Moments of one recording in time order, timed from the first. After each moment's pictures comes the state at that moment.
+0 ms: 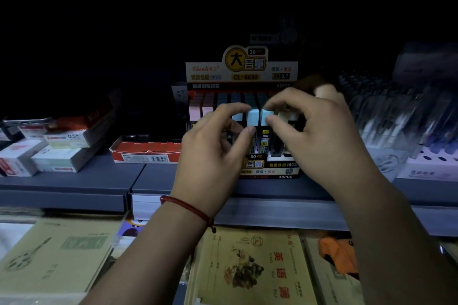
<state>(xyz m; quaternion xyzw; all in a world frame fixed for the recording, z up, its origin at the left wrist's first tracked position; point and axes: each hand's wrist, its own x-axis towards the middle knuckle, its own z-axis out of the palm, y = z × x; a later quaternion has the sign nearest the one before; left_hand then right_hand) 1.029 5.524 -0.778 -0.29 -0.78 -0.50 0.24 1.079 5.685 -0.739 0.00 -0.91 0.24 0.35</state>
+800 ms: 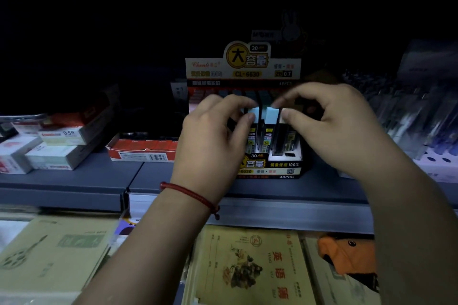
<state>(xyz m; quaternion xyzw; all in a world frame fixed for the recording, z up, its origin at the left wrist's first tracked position) 1.017 5.529 -0.765 -0.29 -0.79 -0.43 0.32 1.073 5.707 -0.725 0.05 -0.90 0.32 0.29</state>
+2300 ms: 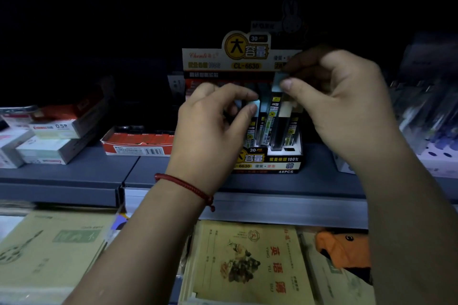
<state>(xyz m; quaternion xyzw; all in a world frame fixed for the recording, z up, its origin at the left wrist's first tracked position) 1.018 5.529 -0.759 -0.28 -0.79 -0.45 0.31 1.068 5.697 -0.719 0.07 -0.82 0.44 0.36</state>
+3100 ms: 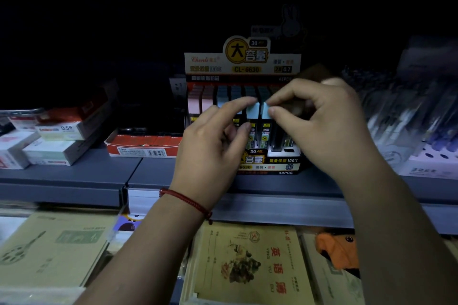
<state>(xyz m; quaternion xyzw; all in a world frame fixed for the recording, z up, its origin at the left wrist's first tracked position) 1.016 5.525 -0.786 -0.34 -0.77 -0.44 0.31 1.068 5.694 -0.740 0.04 -0.87 0.32 0.37</state>
